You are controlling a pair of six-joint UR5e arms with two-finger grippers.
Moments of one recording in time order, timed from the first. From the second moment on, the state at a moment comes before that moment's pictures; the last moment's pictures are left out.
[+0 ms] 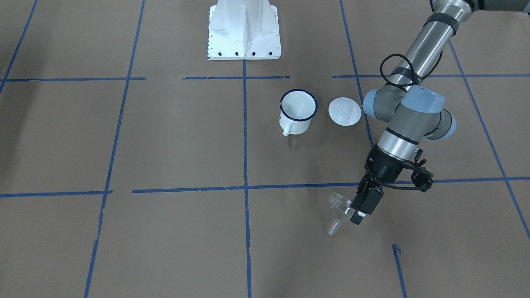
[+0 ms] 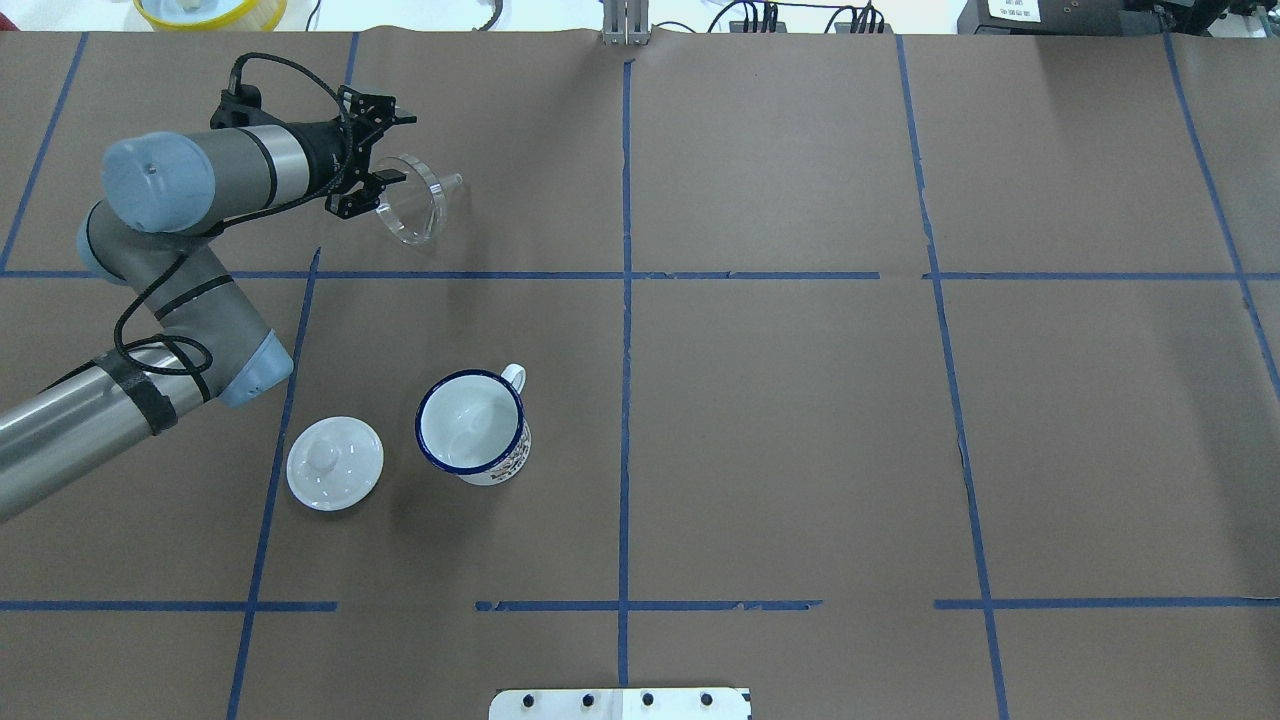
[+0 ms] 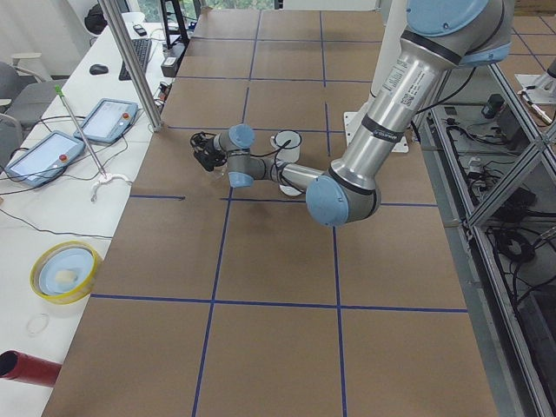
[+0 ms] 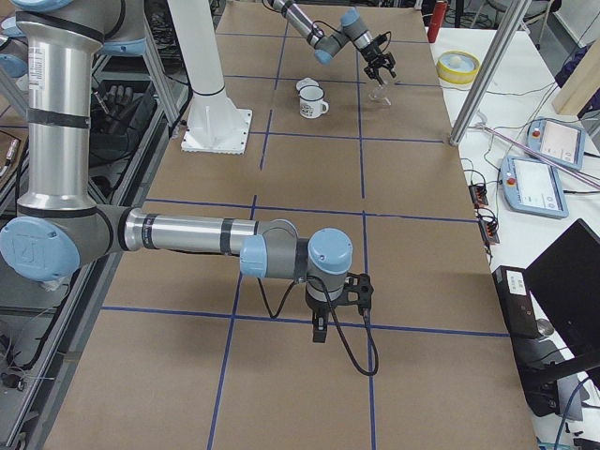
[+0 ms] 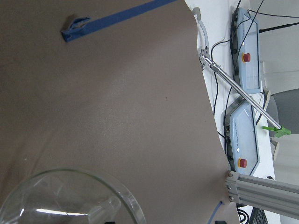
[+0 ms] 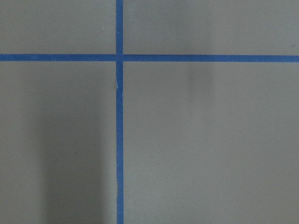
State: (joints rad) left arm -0.82 -2.13 -1.15 -2.82 -1.67 -2.24; right arm 1.57 -1.68 1.66 -1.57 2.29 0.01
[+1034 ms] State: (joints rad) left arm -0.81 -2.13 -1.15 -2.82 -1.67 -2.24; right arm 1.57 -1.68 1.66 -1.57 2.29 0.01
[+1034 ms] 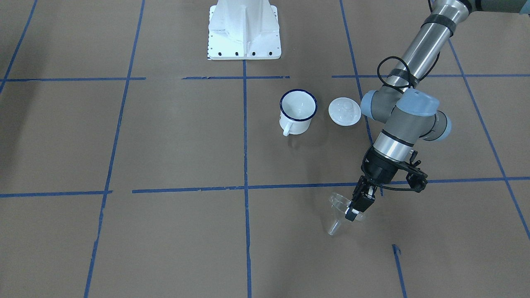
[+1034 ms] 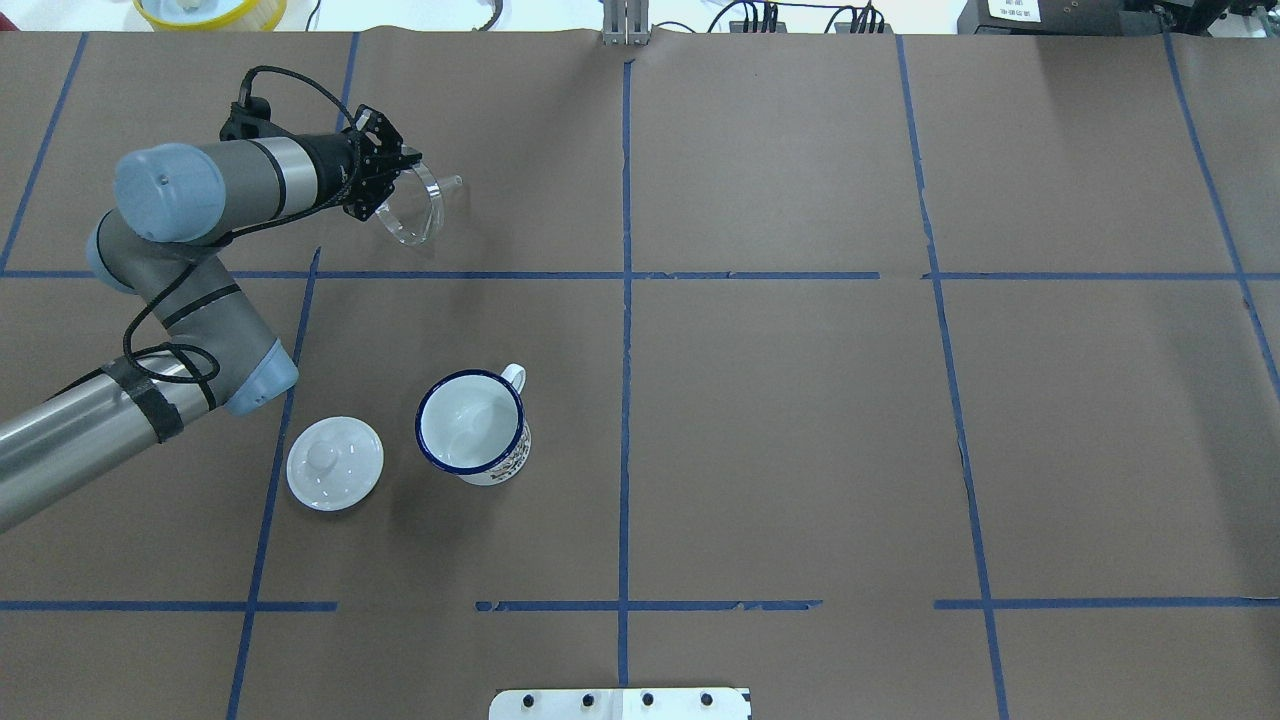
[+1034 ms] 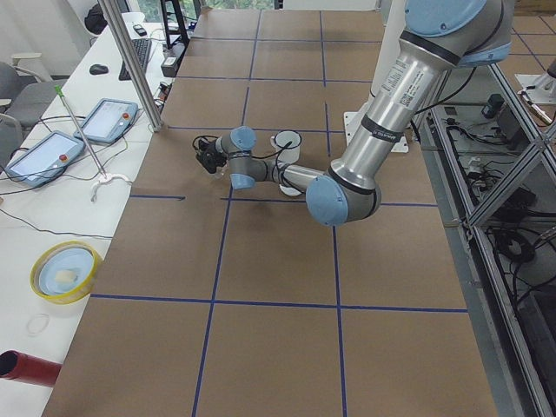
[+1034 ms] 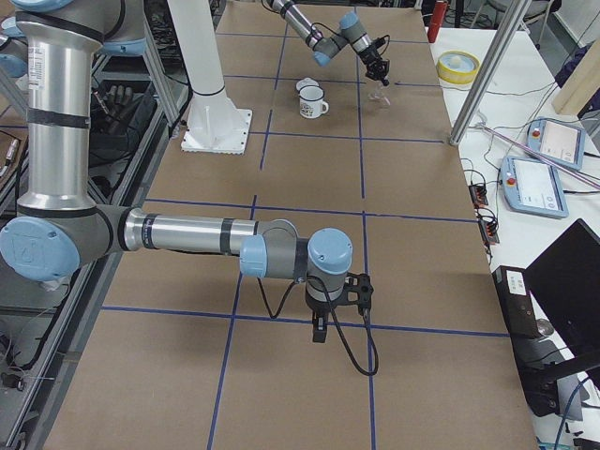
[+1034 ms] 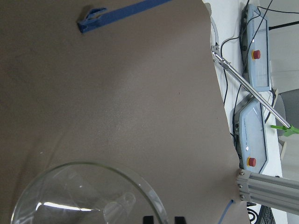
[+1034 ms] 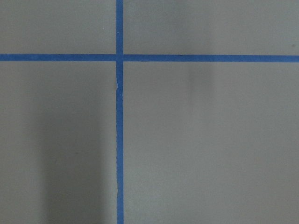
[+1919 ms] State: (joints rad) left arm -0.85 -2.14 -1.82 -1.89 -1.89 -2.15; right arm 1.57 -1.68 1.66 -1.57 2.29 0.01
